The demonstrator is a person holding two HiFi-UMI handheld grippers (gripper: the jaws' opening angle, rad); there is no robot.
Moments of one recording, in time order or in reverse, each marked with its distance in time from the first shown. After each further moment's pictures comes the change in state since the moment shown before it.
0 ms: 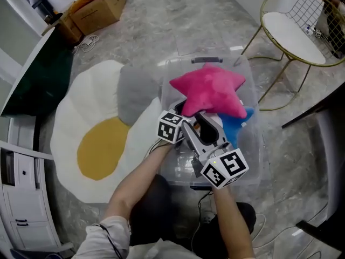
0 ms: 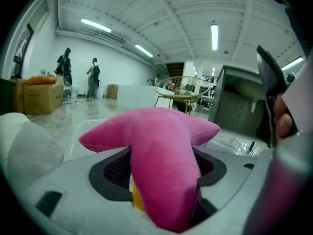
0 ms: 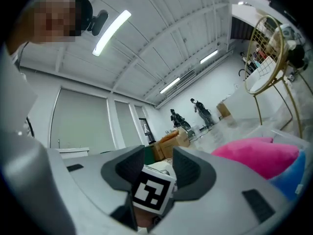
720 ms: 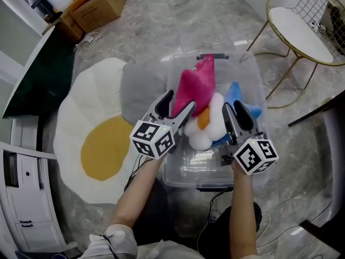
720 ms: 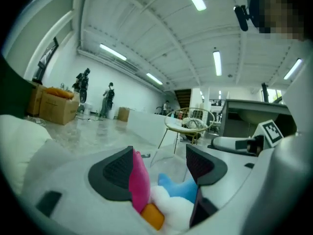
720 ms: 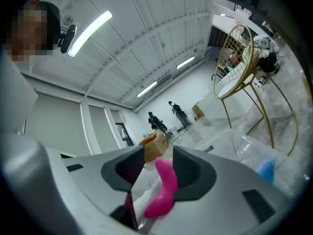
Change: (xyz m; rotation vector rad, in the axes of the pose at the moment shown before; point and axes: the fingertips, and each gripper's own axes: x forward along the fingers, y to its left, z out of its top) left arm -0.096 0.017 0.080 -0.067 -0.315 0.103; right arm -0.029 -0.113 0.024 0.108 -0.045 -0.272
